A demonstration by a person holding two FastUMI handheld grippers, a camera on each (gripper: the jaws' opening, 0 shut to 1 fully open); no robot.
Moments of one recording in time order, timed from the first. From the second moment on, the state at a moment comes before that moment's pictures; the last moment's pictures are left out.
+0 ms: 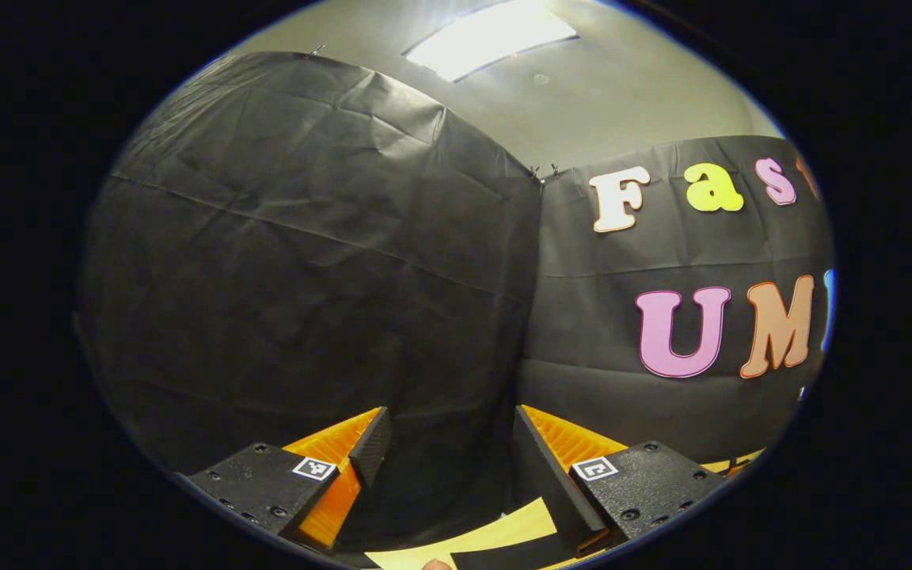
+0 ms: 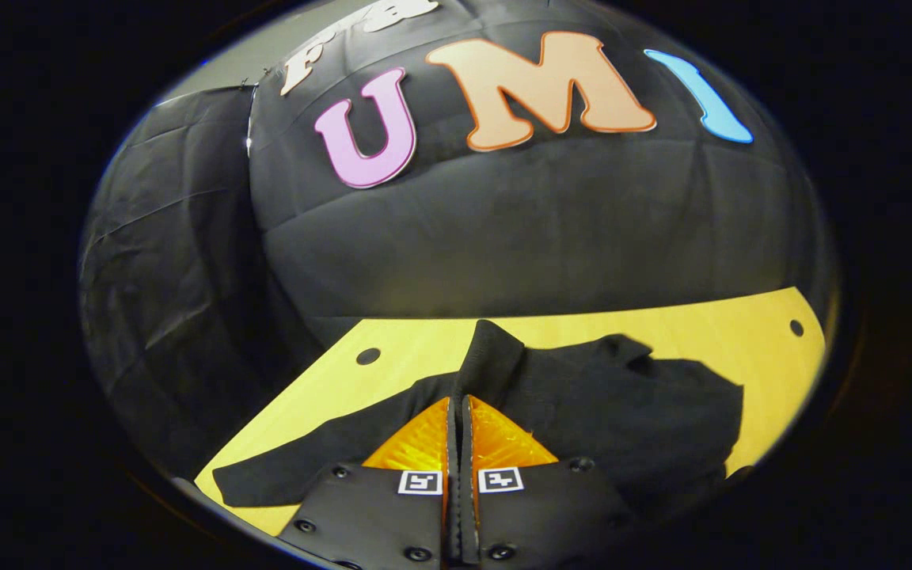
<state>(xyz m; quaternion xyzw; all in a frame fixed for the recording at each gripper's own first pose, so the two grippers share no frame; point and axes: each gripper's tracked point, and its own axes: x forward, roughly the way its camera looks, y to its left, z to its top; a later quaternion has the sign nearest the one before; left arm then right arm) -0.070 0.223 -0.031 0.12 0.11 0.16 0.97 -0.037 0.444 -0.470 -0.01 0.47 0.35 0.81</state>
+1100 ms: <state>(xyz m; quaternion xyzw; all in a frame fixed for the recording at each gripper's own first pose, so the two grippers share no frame) -0.123 0.192 -0.264 0.09 0.34 0.07 0.94 -0.051 0.436 -0.367 -0.01 0.41 0.41 0.81</state>
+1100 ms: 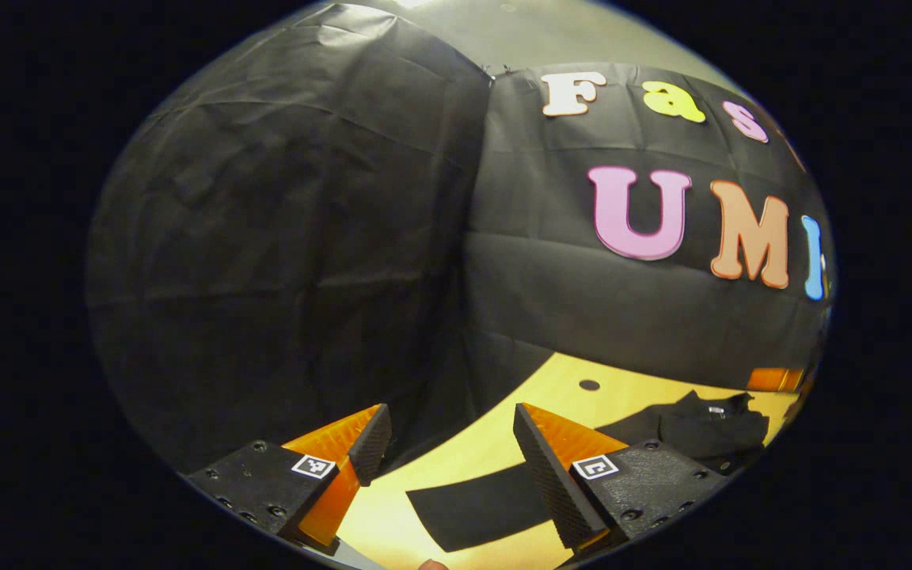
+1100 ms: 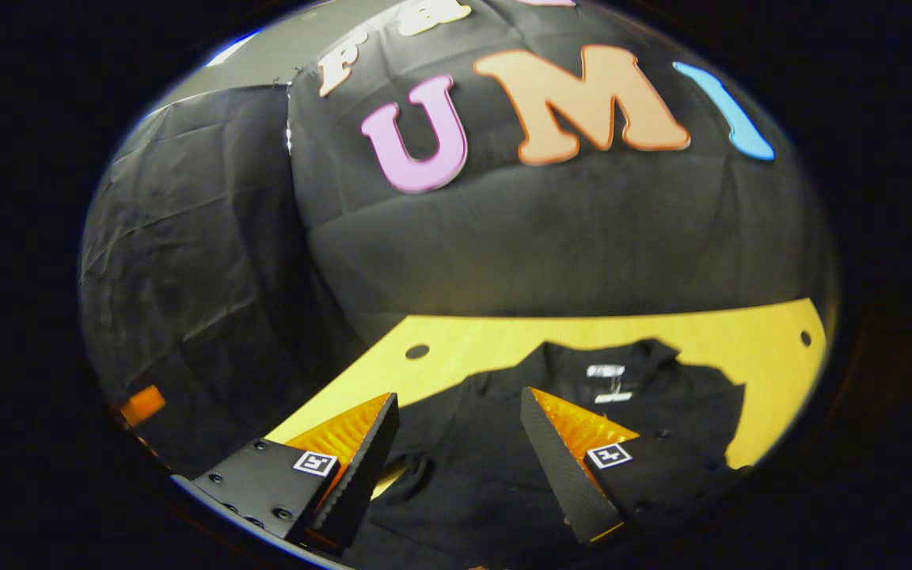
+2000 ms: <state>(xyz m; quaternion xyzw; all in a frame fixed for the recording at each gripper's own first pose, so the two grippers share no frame) -0.225 0.221 -0.440 0.09 0.56 0.14 0.81 0.022 0.193 -0.148 -0.04 0.25 0.20 0.94</state>
